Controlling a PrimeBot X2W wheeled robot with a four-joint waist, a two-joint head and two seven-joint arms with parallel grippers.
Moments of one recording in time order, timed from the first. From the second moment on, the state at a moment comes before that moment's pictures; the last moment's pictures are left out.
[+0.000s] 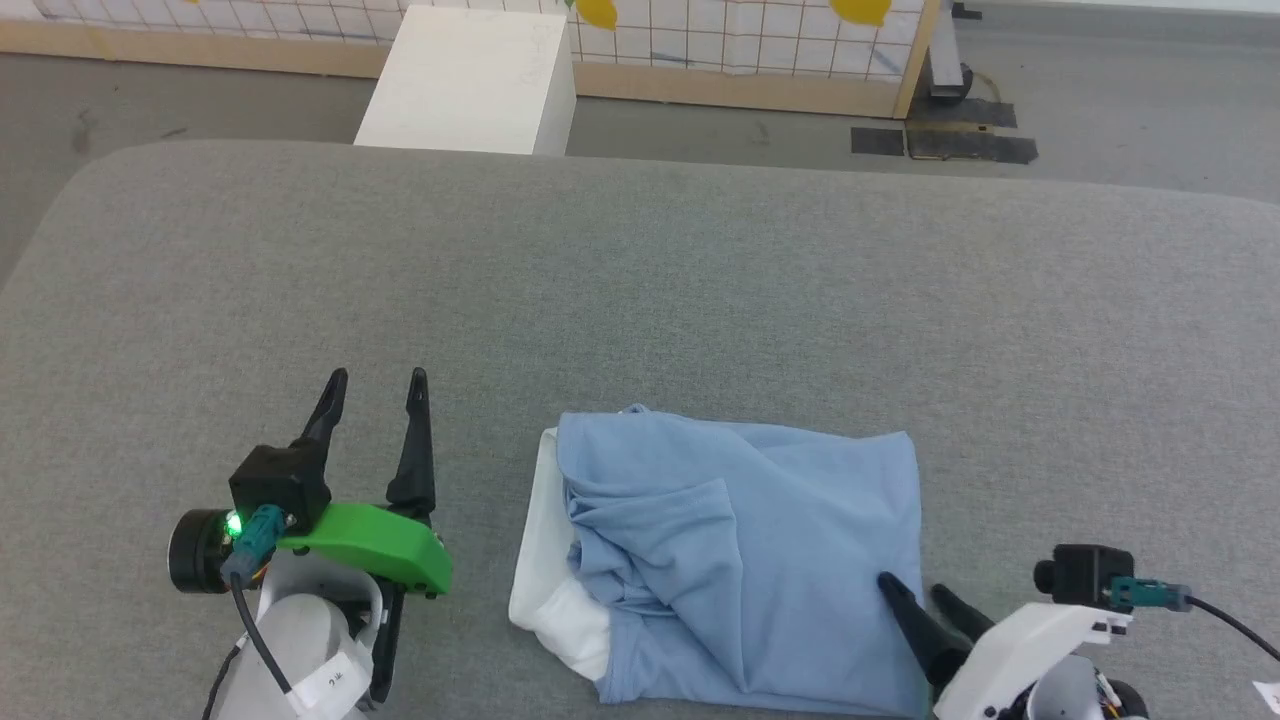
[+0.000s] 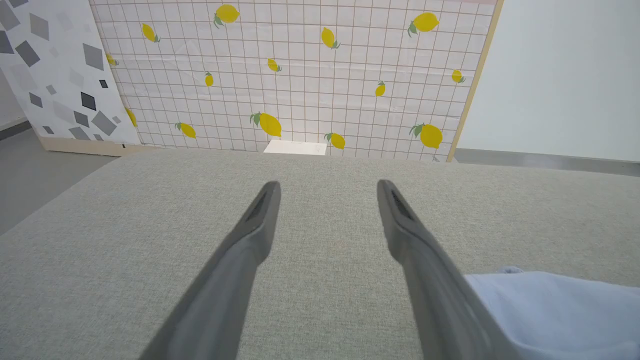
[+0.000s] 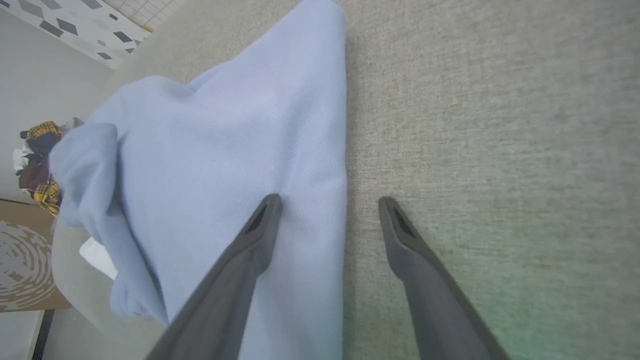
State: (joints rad) left arm -0.23 0.12 -0.07 0.29 -0.19 -0.04 -0.26; right arm 0.01 -0.05 0.03 0.23 0.57 0.13 0.31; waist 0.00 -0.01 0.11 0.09
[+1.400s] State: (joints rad) left arm -0.29 0.18 -0.04 0.13 -0.13 -0.03 -0.23; right arm -0.60 -0.43 0.04 0.35 -0.08 0.13 0.48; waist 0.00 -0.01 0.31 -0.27
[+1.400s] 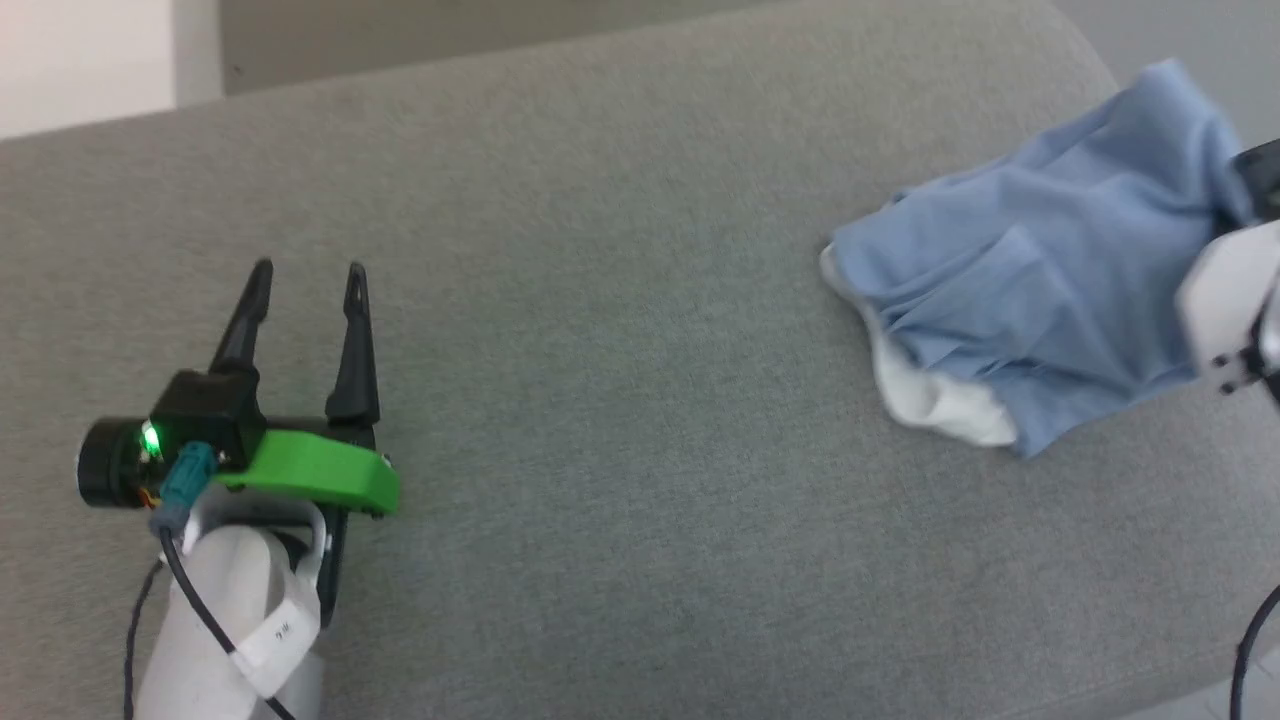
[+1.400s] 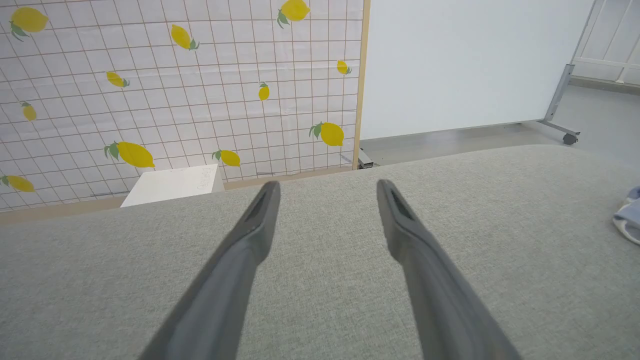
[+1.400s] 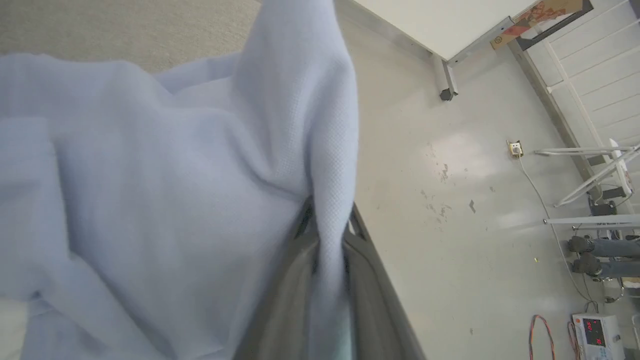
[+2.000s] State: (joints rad) left arm -0.33 0.21 -0.06 0.10 -0.11 -0.03 -0.19; right arm -0.73 -0.33 -0.33 0.61 -0.31 0.13 0.34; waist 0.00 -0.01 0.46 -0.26
